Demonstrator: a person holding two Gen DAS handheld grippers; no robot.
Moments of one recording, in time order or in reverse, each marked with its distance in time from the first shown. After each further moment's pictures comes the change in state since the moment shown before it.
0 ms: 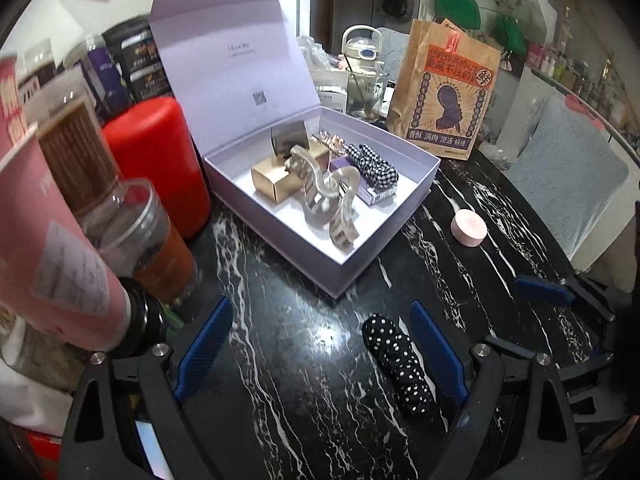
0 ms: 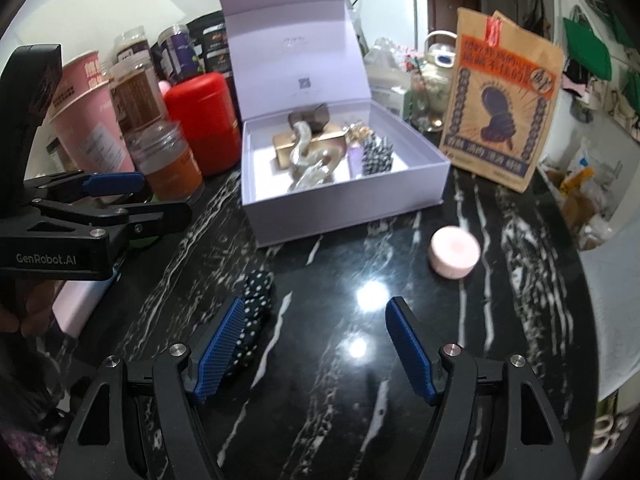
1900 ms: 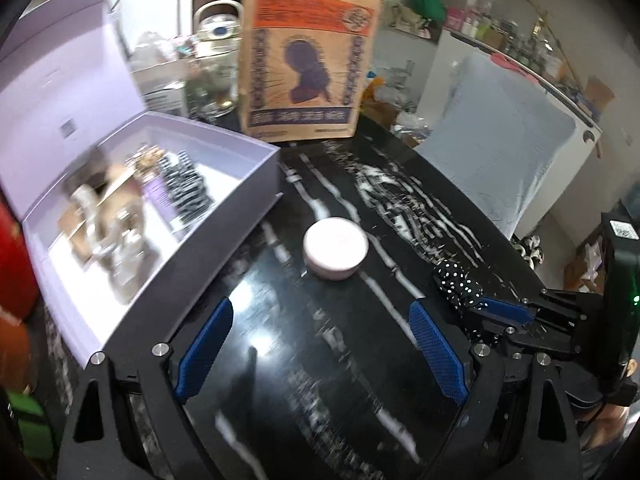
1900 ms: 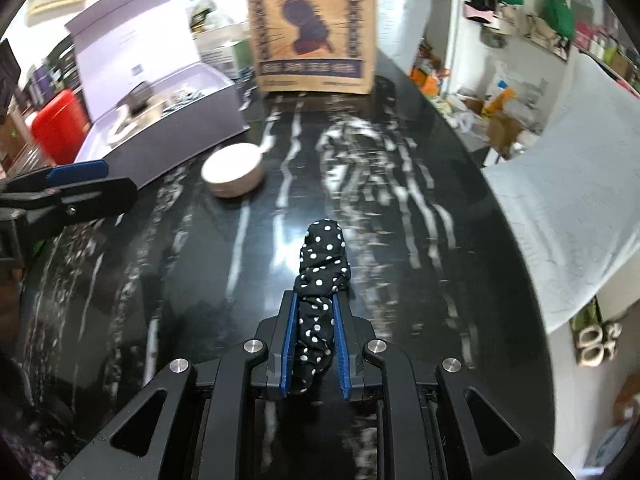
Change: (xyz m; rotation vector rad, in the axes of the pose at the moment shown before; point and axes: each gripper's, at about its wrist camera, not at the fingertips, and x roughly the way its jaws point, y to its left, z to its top) left arm 0.089 -0.140 0.037 0.197 0.045 -0.253; right arm -0.004 -0.150 -0.061 0.259 0.094 -0.234
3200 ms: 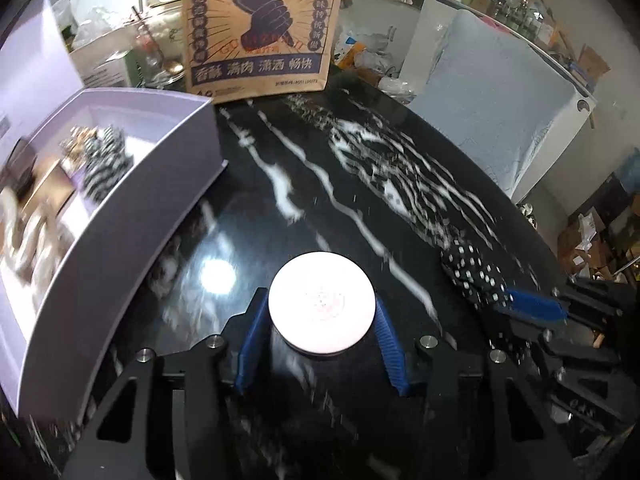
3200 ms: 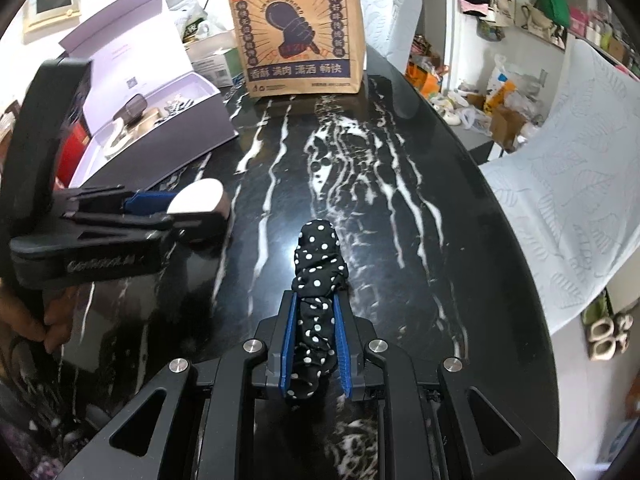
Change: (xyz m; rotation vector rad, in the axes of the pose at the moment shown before) left arm 0.051 -0.015 -0.008 0.039 0.124 -0.045; right arm 0.001 -0.012 -0.003 0.030 -0.012 0.049
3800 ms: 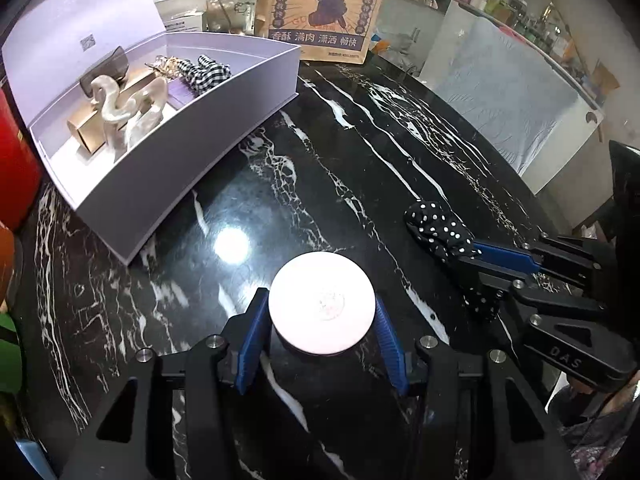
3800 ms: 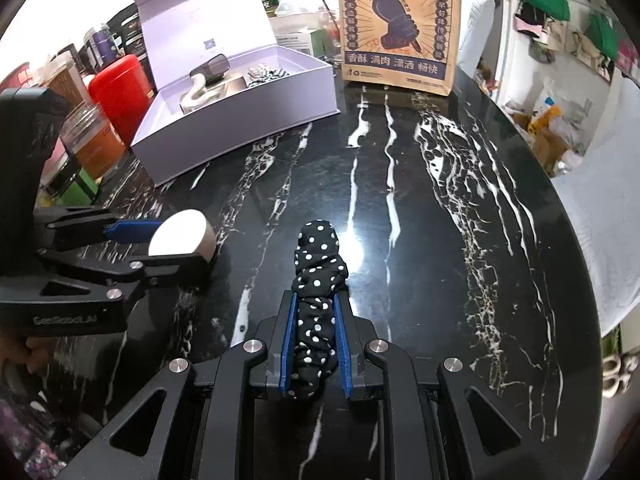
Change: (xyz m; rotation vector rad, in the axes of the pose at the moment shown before) left arm -0.057 0.029 -0.078 -0.091 0.016 0.020; right arm -0.001 0.071 -0.019 -0.139 0.017 0.092
